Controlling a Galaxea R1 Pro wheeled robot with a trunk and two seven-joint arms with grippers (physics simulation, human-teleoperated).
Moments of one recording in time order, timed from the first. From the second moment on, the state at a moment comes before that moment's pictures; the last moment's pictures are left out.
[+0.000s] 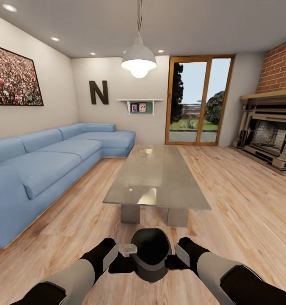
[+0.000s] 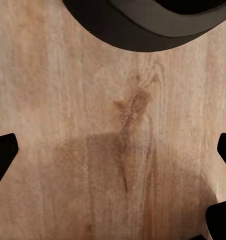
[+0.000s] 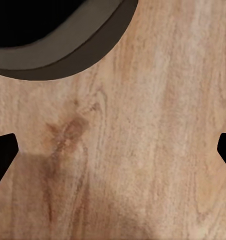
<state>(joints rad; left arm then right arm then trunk) -0.76 -0.17 -0.22 -0.22 0.31 0.72 -0.04 -0.84 0.13 0.47 -0.04 -0.52 0.58 -0.12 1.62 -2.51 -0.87</state>
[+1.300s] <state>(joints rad) -0.76 -0.06 -0.21 -0.09 0.31 0.66 -0.01 -0.84 0.04 0.47 -0.03 -0.52 0.57 -0.12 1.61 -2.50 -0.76</state>
